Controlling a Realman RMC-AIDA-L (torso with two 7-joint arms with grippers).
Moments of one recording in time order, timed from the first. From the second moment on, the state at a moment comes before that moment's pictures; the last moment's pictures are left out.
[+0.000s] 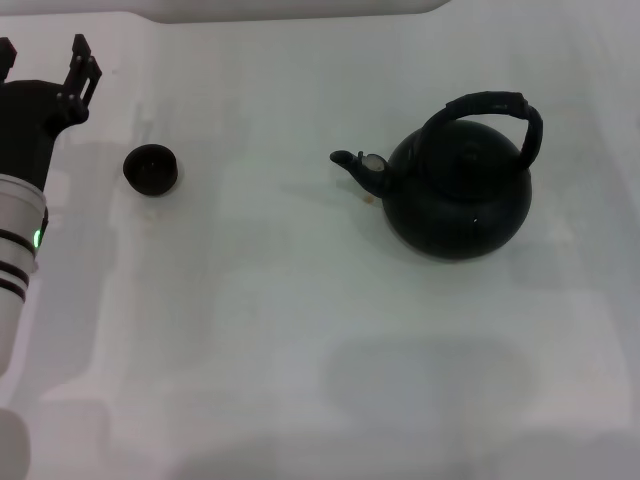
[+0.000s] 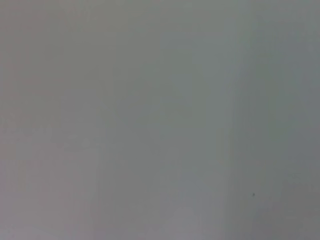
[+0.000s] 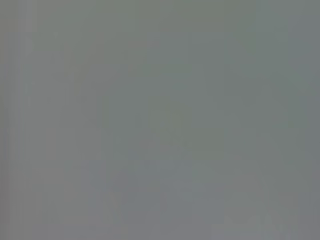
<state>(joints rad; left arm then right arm) -0.33 -2.09 2.42 0.46 2.00 -1.10 -3.01 0.29 2.02 -1.89 -0.20 0.50 -1.22 0.16</state>
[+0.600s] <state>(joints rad) -0.33 -2.08 2.42 0.47 2.00 -1.10 -3.01 0.28 2.02 -1.89 -0.20 0.50 -1.22 0.16</state>
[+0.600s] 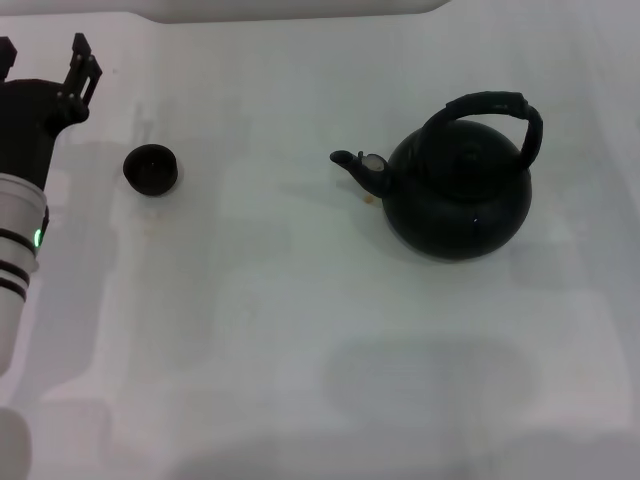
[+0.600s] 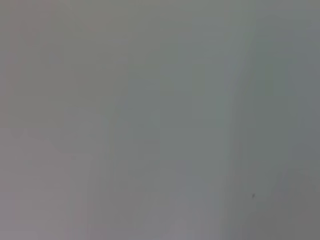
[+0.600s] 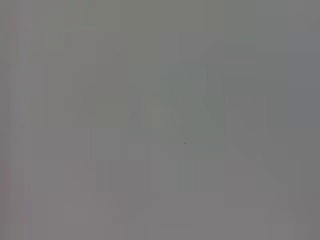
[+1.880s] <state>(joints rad) -0.38 -2.07 1.56 1.03 2.18 0.35 -2.66 0.29 2.02 -1.89 -0.20 0.51 -1.21 0.15</state>
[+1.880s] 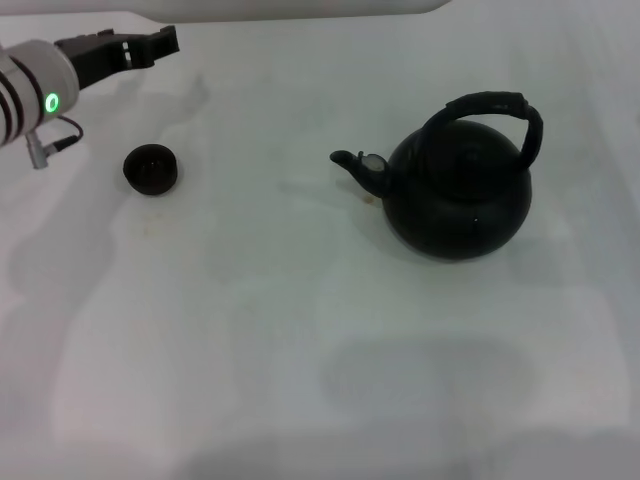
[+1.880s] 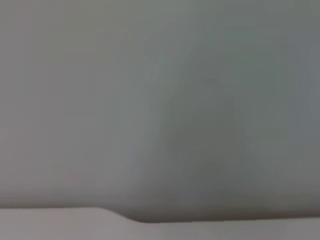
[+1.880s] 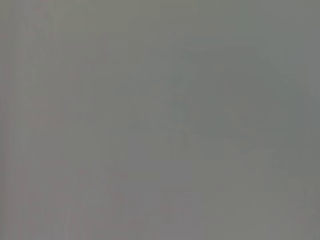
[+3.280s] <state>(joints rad) -0.50 -2.06 1.26 1.15 2.50 1.08 -2.66 0.30 2.02 -1.89 -0.20 0.50 -1.19 0.16</state>
